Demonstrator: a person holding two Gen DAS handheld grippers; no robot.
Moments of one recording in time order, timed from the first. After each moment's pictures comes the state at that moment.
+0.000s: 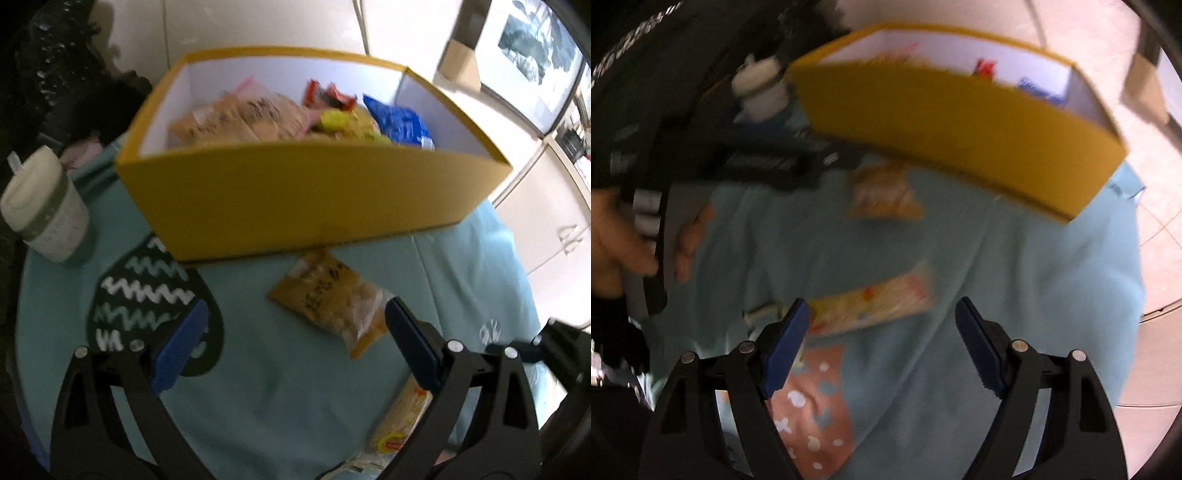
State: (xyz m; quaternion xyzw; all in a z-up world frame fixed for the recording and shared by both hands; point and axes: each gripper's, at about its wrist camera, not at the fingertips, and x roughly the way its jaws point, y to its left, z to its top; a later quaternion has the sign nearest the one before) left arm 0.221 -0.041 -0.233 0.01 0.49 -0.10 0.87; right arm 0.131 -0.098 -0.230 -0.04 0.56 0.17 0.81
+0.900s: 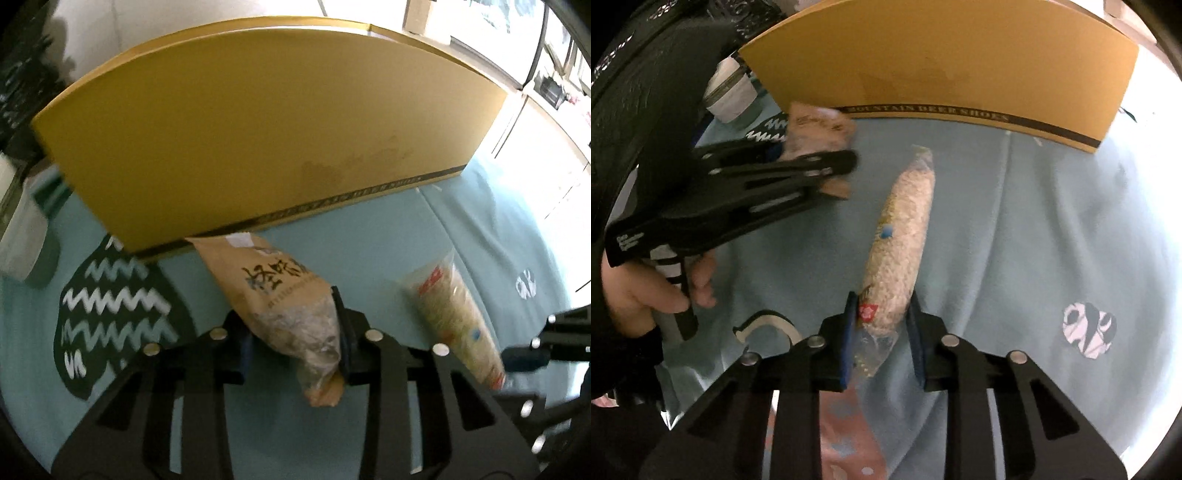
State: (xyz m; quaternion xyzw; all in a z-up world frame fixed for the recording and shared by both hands) left arm 0.213 -0.045 -0.284 0.07 0.47 -0.15 0.87; right arm 0.148 -0.087 -0.266 0.06 0.59 0.14 0.79
